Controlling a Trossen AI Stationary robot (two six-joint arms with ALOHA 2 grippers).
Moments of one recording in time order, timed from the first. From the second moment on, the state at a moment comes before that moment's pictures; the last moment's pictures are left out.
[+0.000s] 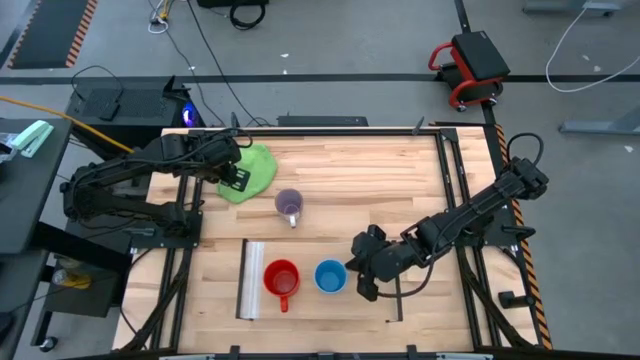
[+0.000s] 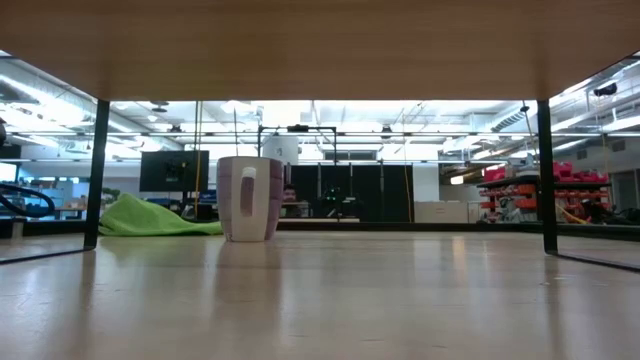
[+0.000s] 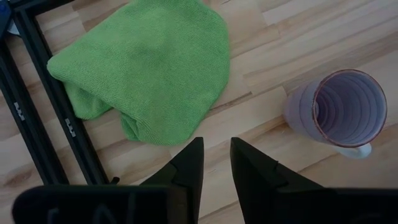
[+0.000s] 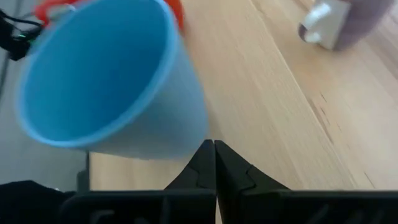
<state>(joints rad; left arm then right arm) 0.32 1.11 1.18 -1.30 -0.26 -0.80 0.51 1.54 1.28 -0.57 0.33 0.78</state>
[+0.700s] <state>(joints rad) 0.32 1.11 1.18 -1.30 -0.26 -0.80 0.54 1.54 1.28 -0.51 0.27 0.74</state>
